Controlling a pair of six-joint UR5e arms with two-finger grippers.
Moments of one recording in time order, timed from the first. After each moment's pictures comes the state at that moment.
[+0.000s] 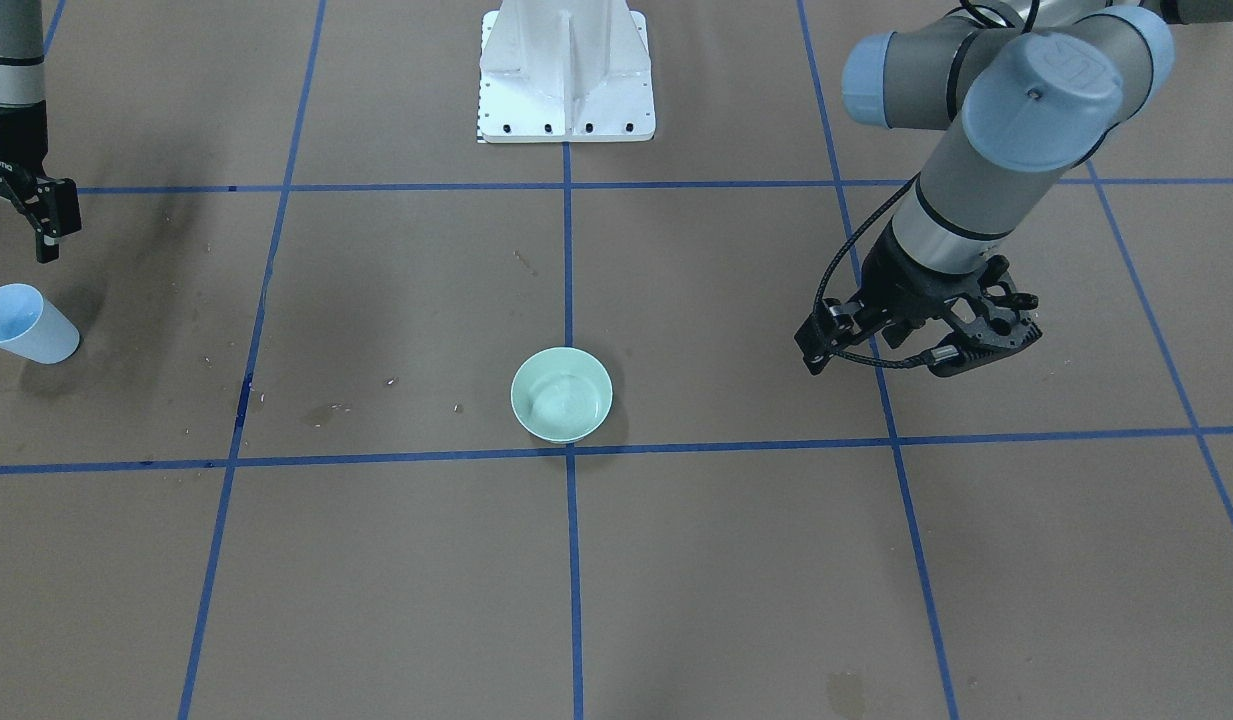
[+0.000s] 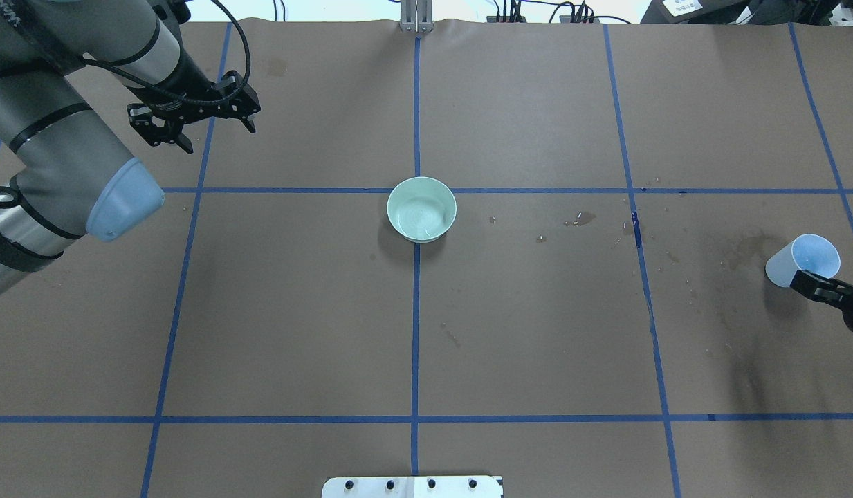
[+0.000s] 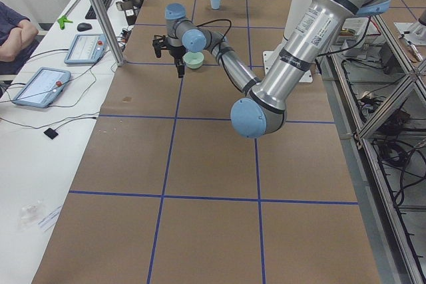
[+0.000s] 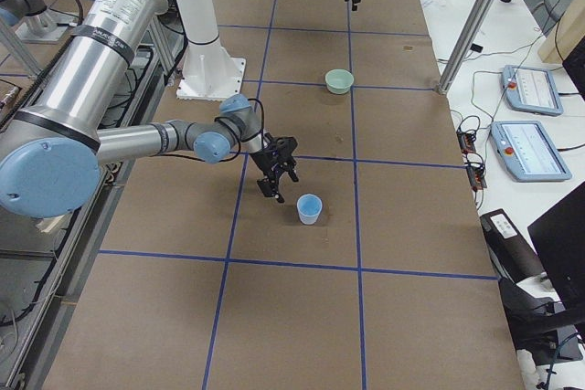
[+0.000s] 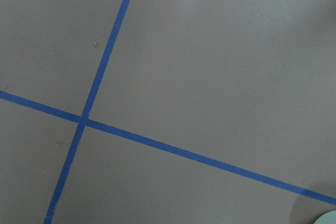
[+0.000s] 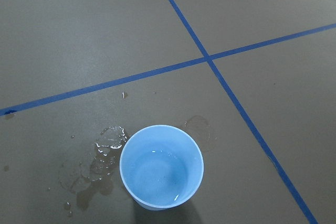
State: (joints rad) left arm -0.93 -2.15 -1.73 -1.51 -2.14 -1.21; right arm 0.47 -2.09 2.13 -1.07 1.22 1.60
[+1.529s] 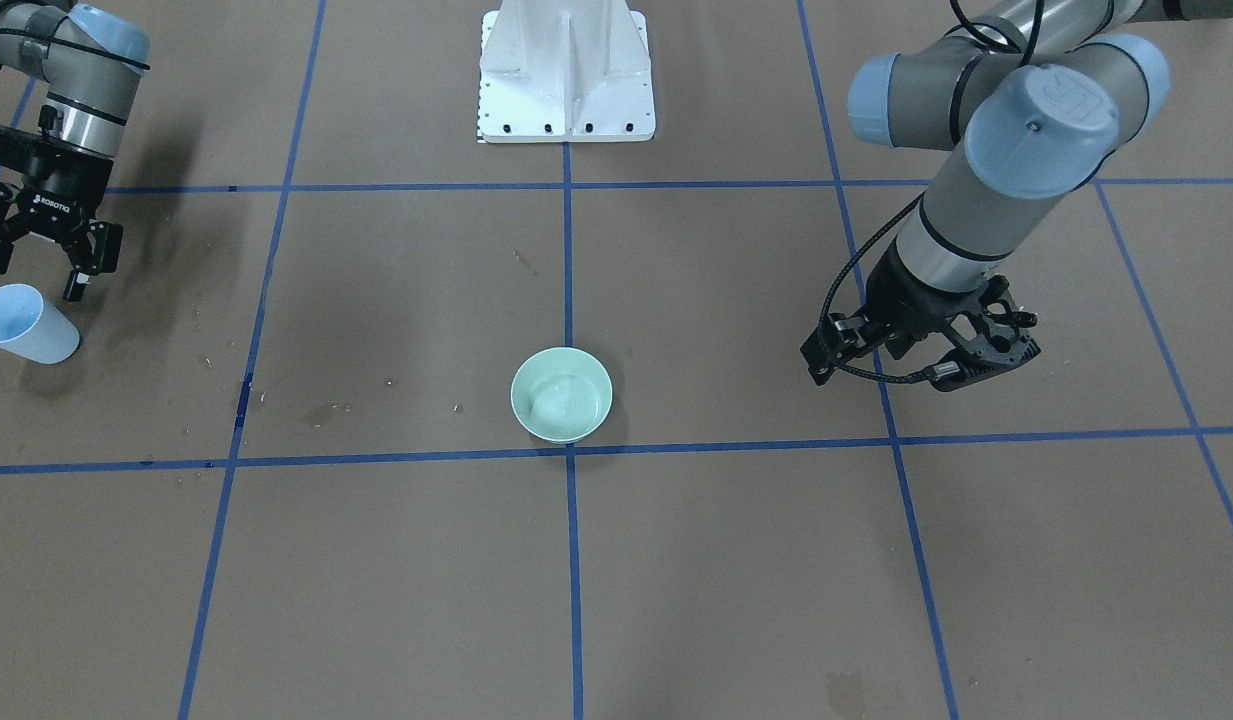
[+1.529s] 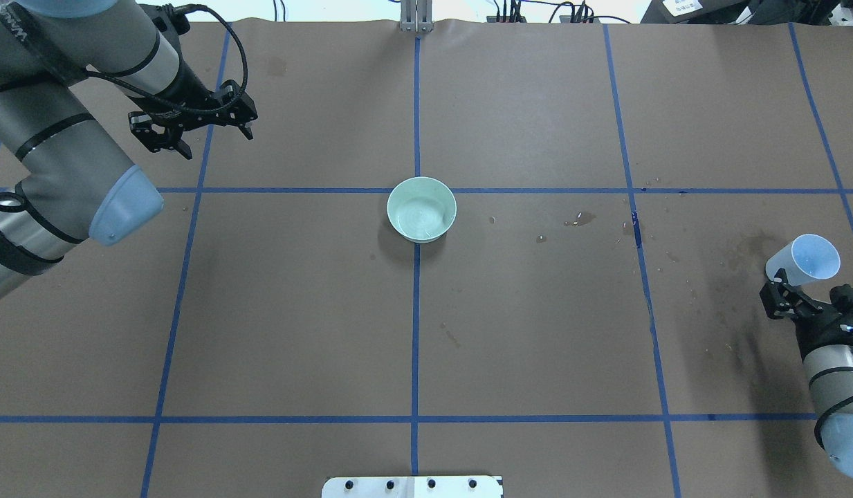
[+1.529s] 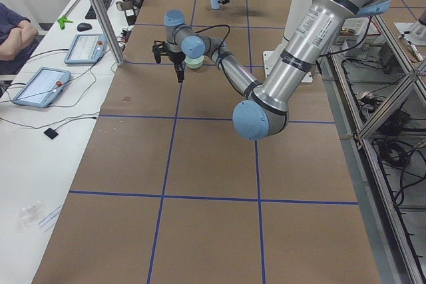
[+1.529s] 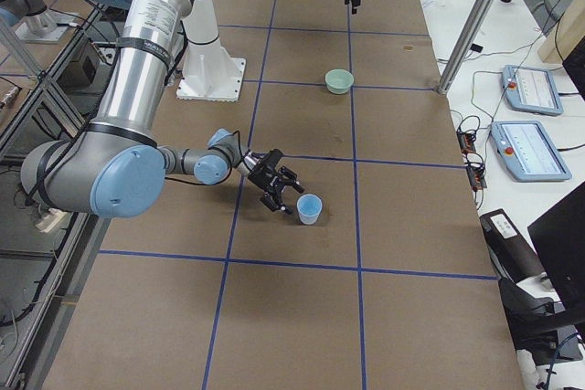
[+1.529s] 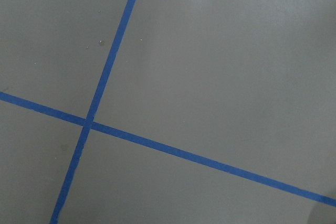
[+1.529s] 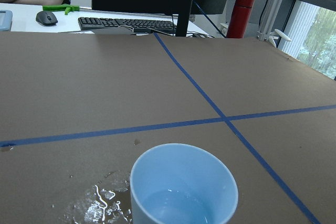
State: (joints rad) left arm -0.93 -2.13 -1.70 -1.57 -2.14 -1.21; right arm 0.20 -2.01 1.89 -1.13 0.68 1.88
